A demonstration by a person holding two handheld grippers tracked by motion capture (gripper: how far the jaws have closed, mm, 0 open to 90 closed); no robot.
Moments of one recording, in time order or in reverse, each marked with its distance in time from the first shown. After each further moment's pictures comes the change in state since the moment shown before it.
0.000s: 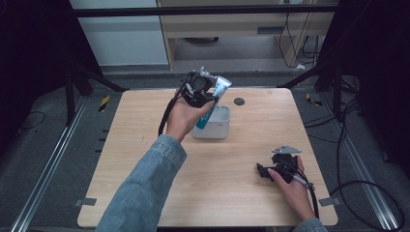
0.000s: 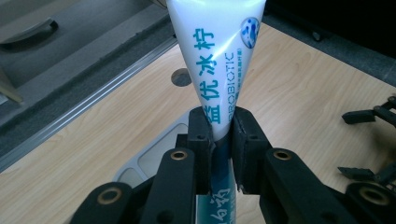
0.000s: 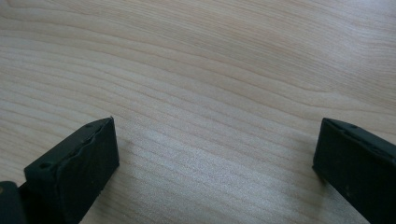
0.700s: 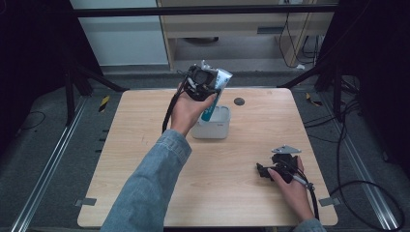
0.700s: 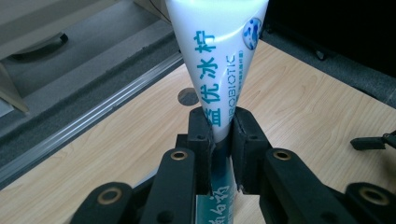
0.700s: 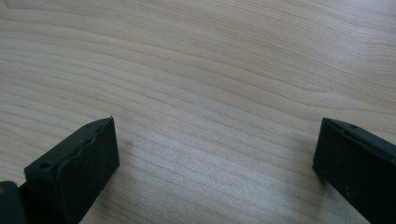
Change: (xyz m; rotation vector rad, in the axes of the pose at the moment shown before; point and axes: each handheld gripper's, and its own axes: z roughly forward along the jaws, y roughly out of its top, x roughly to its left) left arm 0.006 0.013 0.007 -0.063 0.023 -0.023; right arm 0.001 0.000 0.000 -0.002 -0.004 0.009
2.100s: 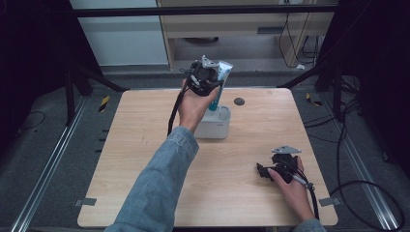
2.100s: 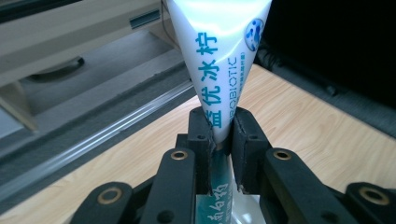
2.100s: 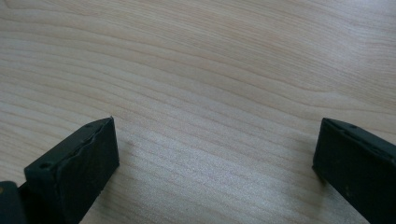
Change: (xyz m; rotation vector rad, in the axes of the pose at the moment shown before) left arm 0.012 0.001 0.024 -0.140 0.034 -0.063; right arm 0.000 0.000 0.000 -0.002 -0.001 -0.001
